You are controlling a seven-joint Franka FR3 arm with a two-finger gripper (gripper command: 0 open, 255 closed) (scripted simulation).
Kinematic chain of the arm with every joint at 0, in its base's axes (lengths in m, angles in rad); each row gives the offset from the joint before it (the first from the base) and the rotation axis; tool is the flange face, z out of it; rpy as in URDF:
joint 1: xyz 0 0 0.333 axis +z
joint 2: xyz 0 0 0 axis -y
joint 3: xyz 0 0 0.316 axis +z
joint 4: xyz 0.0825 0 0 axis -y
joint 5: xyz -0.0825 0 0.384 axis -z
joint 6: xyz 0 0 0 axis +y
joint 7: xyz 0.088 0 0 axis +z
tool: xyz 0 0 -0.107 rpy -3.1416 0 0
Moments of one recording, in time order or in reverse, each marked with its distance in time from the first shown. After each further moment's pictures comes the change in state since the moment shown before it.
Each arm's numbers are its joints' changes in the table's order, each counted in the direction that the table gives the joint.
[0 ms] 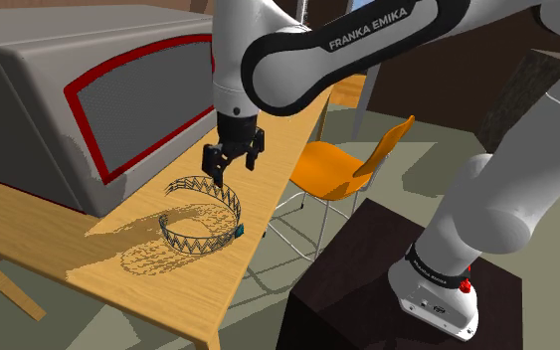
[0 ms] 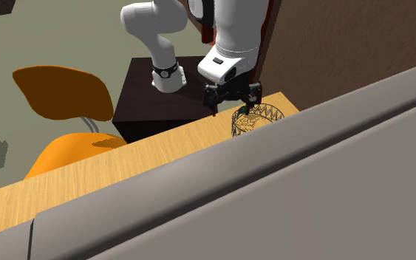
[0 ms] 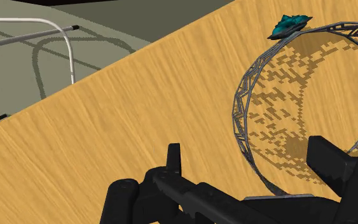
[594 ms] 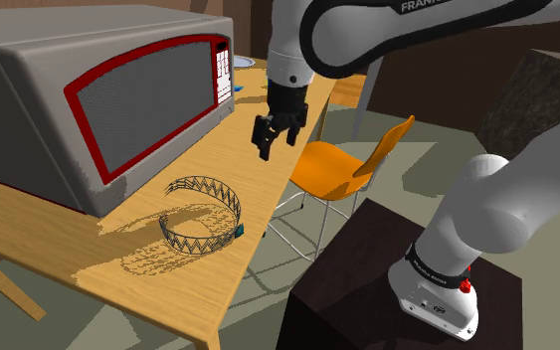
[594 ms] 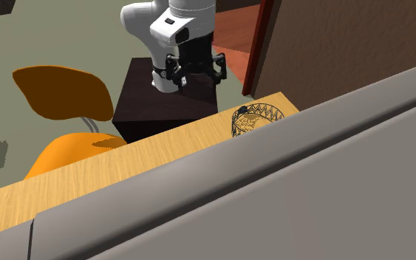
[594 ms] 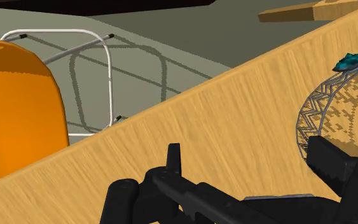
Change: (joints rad) arm -0.023 0.295 -0.120 -0.149 -0.041 0.147 0.168
